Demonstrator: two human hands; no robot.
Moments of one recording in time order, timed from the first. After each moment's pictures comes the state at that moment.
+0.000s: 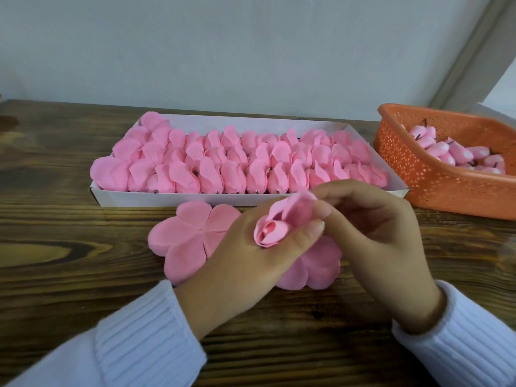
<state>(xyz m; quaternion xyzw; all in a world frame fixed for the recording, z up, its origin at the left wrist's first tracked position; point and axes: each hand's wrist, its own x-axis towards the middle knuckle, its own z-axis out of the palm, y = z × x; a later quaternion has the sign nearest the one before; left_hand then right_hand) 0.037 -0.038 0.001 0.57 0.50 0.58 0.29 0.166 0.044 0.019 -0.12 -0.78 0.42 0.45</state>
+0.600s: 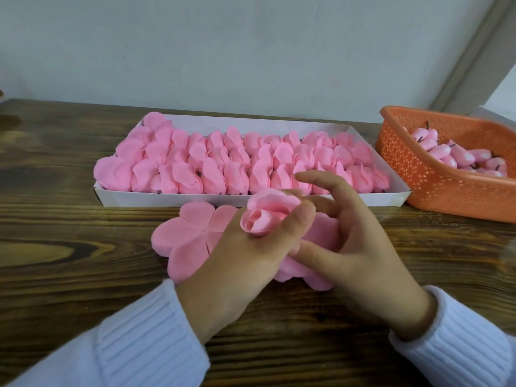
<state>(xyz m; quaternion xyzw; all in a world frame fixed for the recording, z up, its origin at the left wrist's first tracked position) 0.038 -0.037 0.002 0.46 0.46 0.65 0.38 0.159 0.042 0.007 -0.13 -0.76 0.54 0.34</state>
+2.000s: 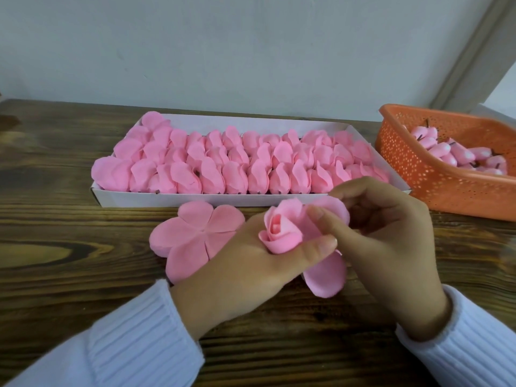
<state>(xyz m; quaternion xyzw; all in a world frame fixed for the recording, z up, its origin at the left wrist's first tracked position) 0.038 -0.044 0.011 0.56 0.50 0.55 0.38 0.170 0.044 0.018 -0.19 -0.79 0.33 0.48</state>
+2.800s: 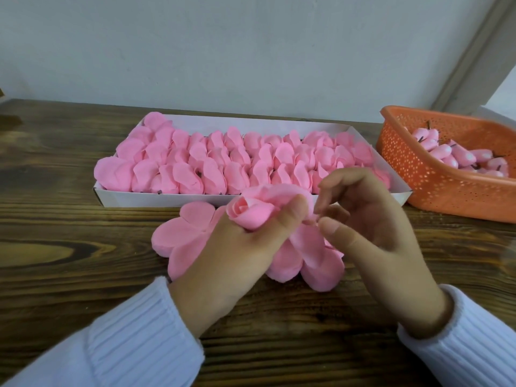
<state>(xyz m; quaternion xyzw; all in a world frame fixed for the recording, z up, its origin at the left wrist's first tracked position) 0.033 -0.038 0.003 0.46 0.51 0.64 0.35 0.167 0.048 0.014 -0.10 -0.75 0.51 0.41</state>
